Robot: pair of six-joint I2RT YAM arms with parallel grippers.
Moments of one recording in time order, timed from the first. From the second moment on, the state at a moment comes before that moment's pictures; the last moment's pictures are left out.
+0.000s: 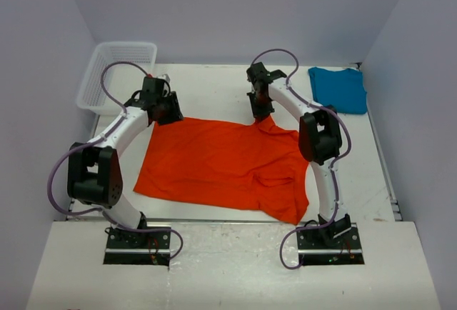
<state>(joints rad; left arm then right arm) -0.18 1.61 1.18 -0.45 0.10 -0.40 0.44 2.30 2.01 -0.99 0.06 0.24</state>
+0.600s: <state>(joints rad) -0.14 1.98 1.52 -0.50 -0.23 -0.35 0.44 2.16 1.95 -0.95 0.00 0.25</state>
